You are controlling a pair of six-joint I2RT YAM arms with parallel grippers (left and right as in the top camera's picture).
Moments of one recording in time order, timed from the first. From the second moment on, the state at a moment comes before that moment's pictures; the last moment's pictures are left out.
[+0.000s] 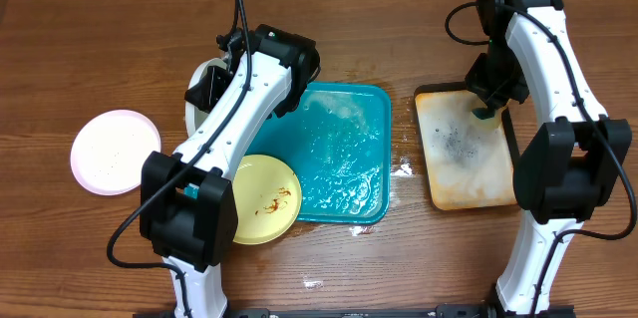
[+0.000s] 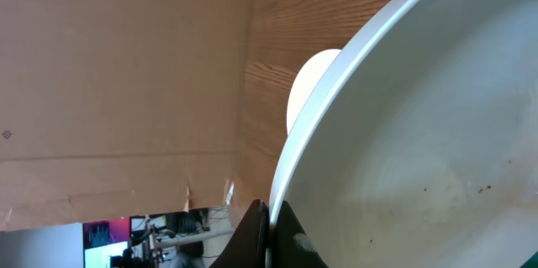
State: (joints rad) left arm -0.41 2.00 1.76 -1.69 -1.09 -0.68; right arm 0.04 2.17 2.00 -1.58 0.20 0.65
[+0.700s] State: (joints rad) left arm -0.41 2.00 1.81 -1.46 -0.66 -0.75; right arm 0.04 2.17 2.00 -1.59 0.20 0.64
